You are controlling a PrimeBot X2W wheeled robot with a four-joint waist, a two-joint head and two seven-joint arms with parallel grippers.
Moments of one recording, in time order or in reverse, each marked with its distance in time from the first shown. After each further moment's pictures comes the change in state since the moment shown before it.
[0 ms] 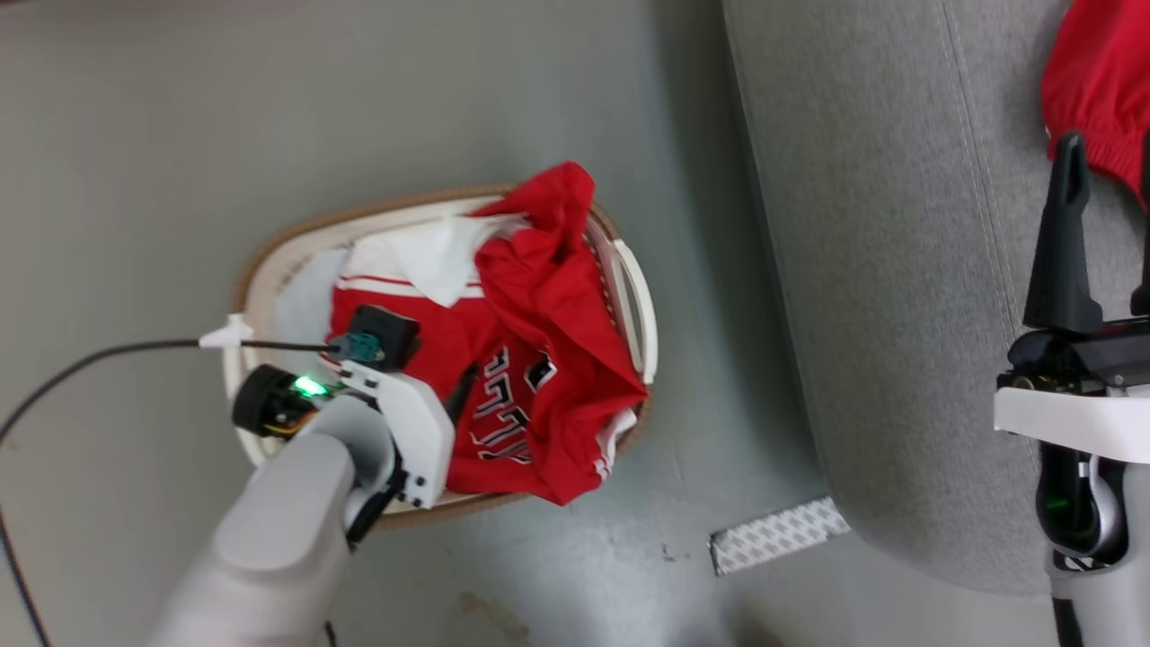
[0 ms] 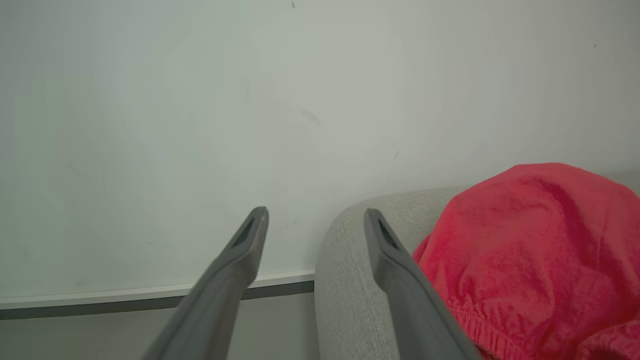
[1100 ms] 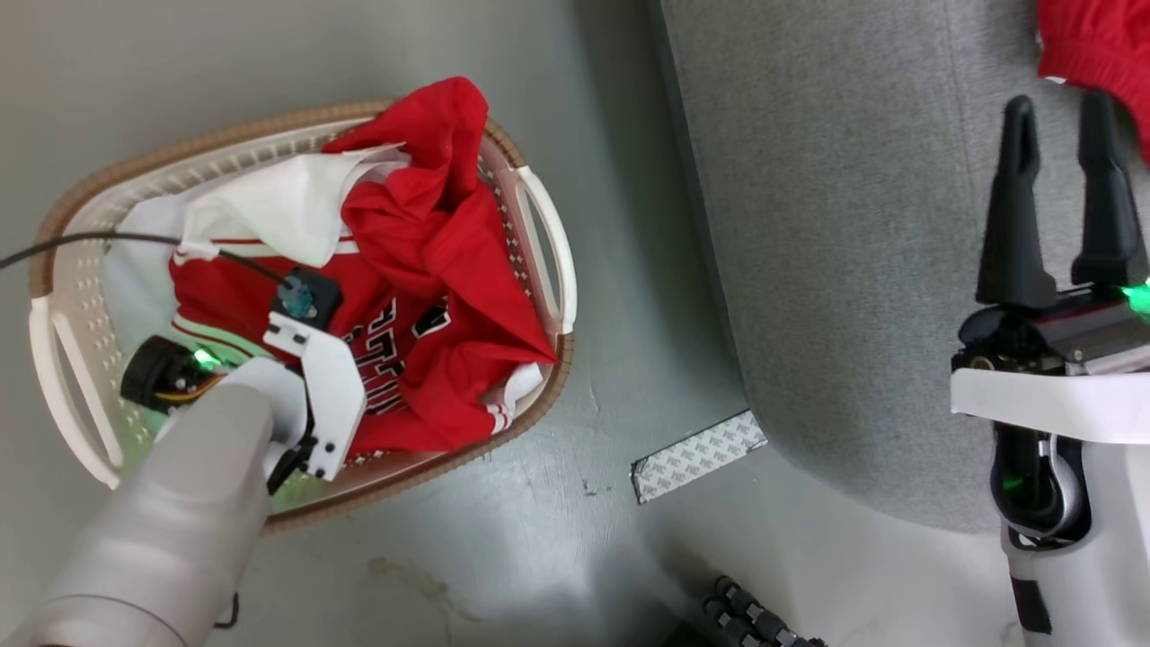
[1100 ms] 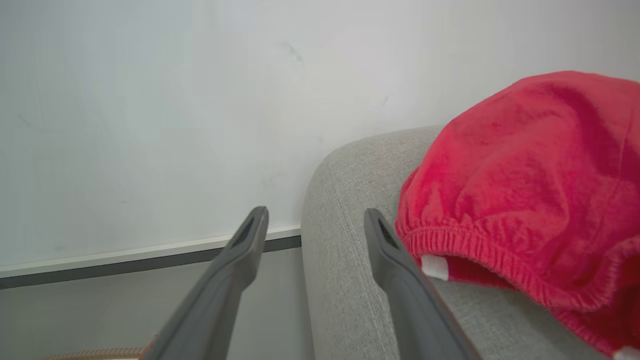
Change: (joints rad) left arm -0.222 0.110 -0.301 0.287 -0.133 0.001 0.213; right arm -0.056 0.029 0.082 0.001 0.100 0.000 0.000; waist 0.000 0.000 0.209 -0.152
